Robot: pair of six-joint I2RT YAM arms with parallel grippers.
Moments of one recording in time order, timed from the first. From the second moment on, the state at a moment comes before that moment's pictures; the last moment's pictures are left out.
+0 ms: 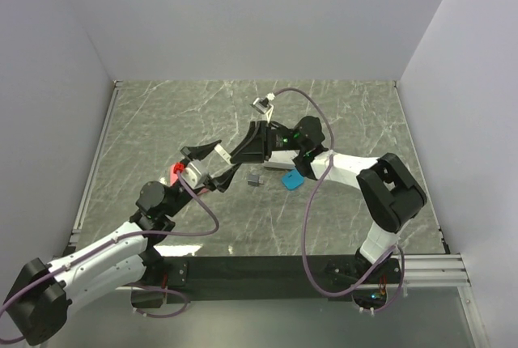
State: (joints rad) left arm -0.72 0.80 0.30 0.83 0.13 0.16; right arm 0.63 1.71 0.94 1.12 -1.07 1.21
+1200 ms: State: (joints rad) left arm -0.73 0.85 0.40 0.58 0.17 0.15; right arm 0.63 1.38 0.98 0.31 -0.76 0.44
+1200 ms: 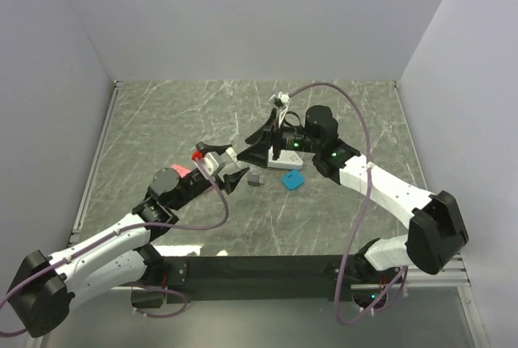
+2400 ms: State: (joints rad) left arm -0.74 1.02 0.53 0.35 0.15 0.13; right arm 0.82 1.43 1.11 -0.11 -0.25 0.18
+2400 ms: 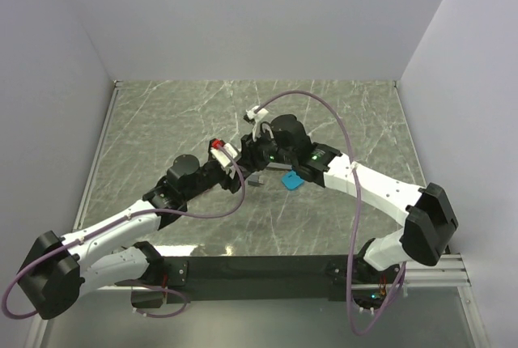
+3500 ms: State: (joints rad) left arm -0.39 0.69 0.39 0.64 0.52 -0.26; right arm 0.53 1.10 0.93 -0.01 -0.56 0.21
